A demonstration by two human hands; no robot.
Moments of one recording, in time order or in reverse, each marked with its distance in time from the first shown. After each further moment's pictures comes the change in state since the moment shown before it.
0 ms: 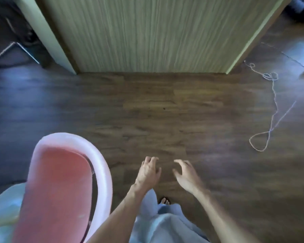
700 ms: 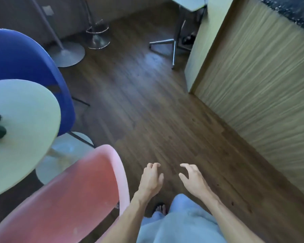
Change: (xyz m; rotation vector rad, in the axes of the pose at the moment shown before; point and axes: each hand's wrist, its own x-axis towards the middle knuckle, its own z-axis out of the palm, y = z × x) left_hand 0.198 -0.189 -0.249 -0.429 0.526 -0.767; right_hand 0.349 -0.402 0.042 -0.554 -0.491 -0.662
